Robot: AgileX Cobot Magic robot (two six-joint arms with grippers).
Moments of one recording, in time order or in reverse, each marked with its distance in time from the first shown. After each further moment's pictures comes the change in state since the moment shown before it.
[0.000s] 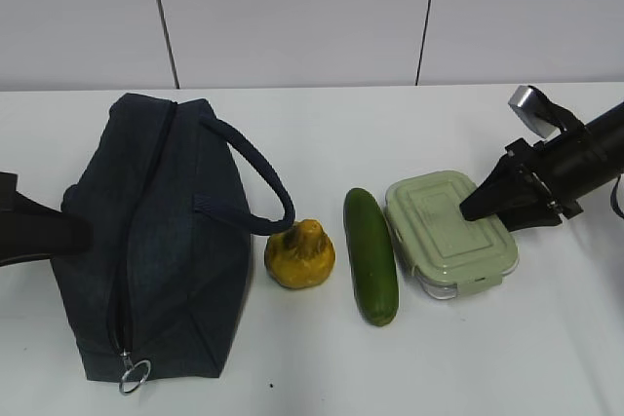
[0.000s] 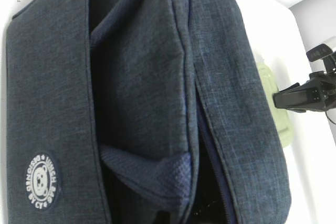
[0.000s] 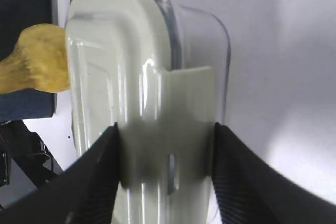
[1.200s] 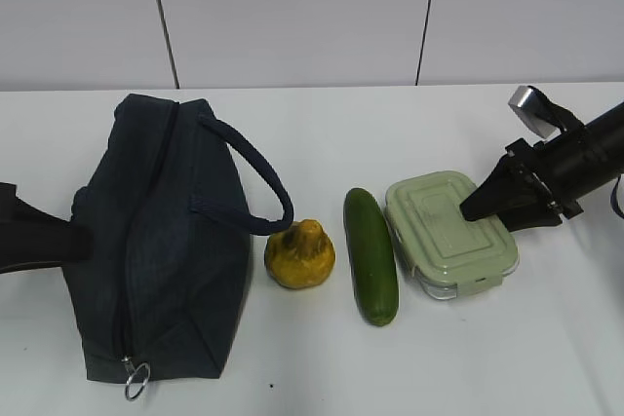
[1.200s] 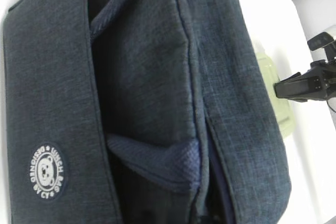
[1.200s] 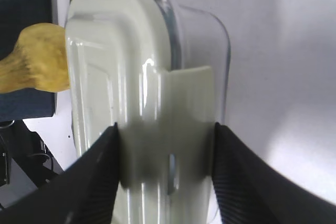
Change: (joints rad) left arm 0.000 0.000 0.000 0.029 0.016 0.000; right arm 0.000 0.000 0.000 -0.001 0.004 0.000
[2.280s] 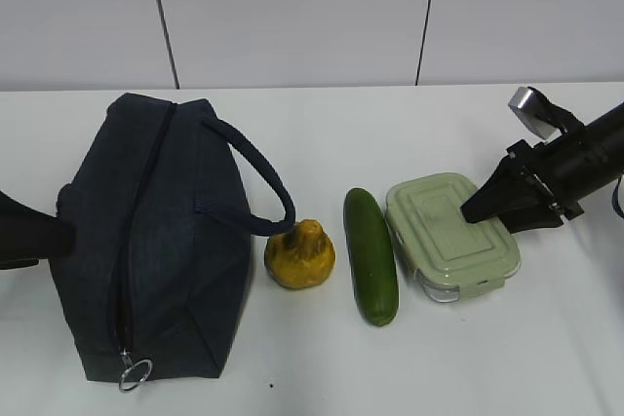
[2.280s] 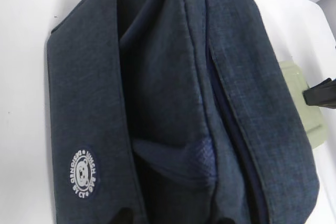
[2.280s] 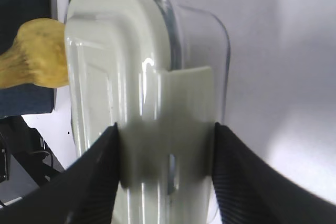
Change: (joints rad) left arm 0.000 -0.088 0.003 0.128 -0.067 -0.093; right arm 0.000 0.000 0.000 -0.014 0.006 0.000
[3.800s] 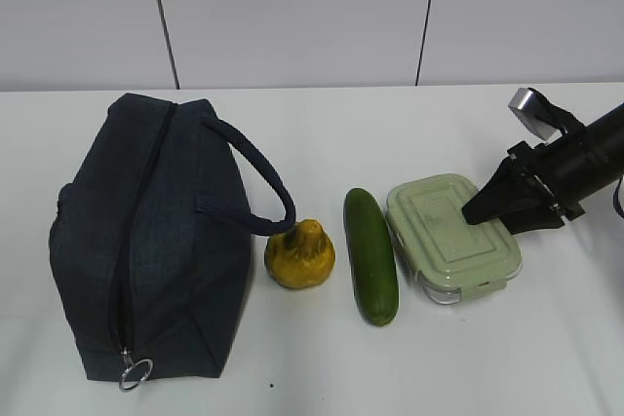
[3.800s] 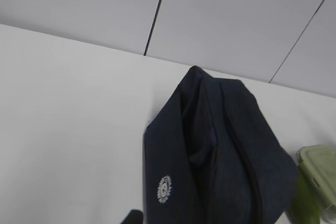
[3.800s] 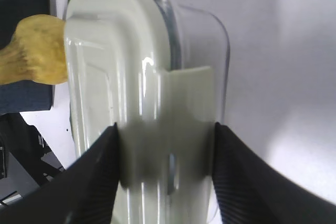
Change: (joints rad) left arm 0.000 -0.930 0.005 0.682 0.155 -0.732; right arm 0.000 0.000 0.000 -0.011 0.000 0.000
